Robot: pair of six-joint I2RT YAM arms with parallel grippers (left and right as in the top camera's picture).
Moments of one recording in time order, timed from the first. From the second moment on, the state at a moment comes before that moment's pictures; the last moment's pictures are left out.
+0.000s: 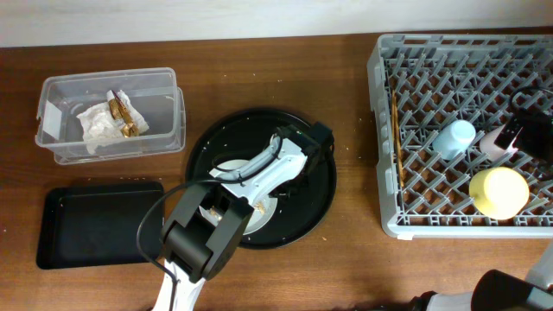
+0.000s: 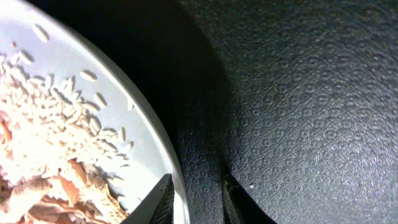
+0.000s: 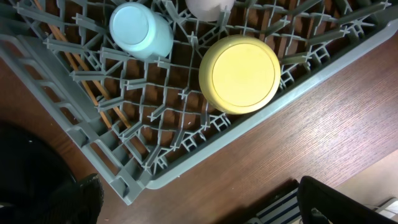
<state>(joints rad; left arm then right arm) -0.73 2.17 1.60 -1.08 -0.18 -0.82 -0.52 1.59 1.91 -1.63 0.00 0.16</state>
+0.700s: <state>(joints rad) -0.73 2.19 1.82 -1.50 -0.30 -0.85 -0.52 1.59 1.91 -1.63 0.00 0.16</state>
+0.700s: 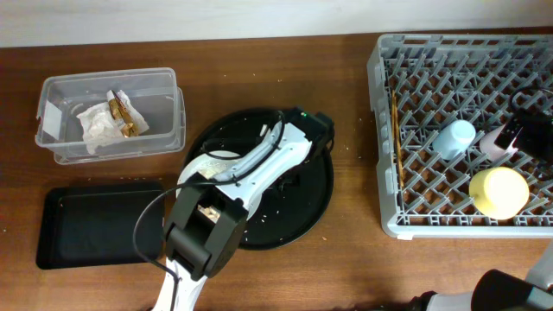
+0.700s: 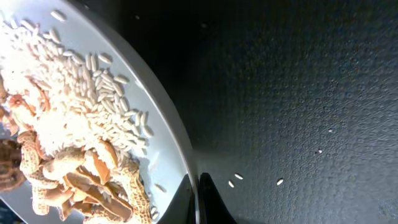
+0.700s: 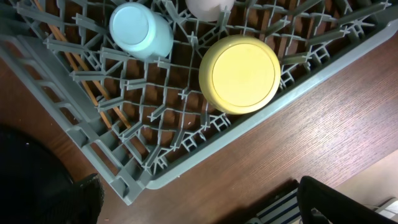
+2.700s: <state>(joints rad) 0.76 1.99 1.65 -1.64 0.98 0.05 -0.52 1.59 1.91 -1.63 0.00 0.16</state>
